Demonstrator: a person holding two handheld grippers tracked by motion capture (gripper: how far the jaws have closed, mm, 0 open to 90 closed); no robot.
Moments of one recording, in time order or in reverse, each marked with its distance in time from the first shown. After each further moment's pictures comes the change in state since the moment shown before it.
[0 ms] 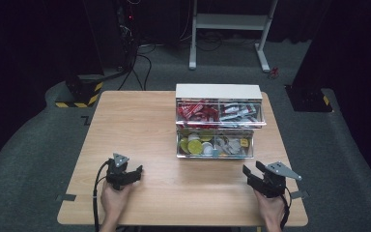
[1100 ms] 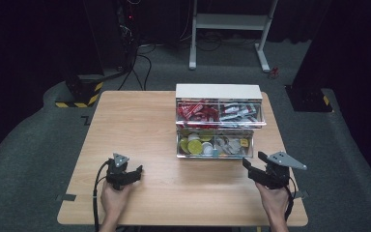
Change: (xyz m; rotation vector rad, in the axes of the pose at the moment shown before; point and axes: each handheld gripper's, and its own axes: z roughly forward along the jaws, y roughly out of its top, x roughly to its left) left arm 0.000 0.000 0.000 0.000 0.000 0.000; right arm 0.005 0.042 -0.013 -0.015 0.041 -0.071
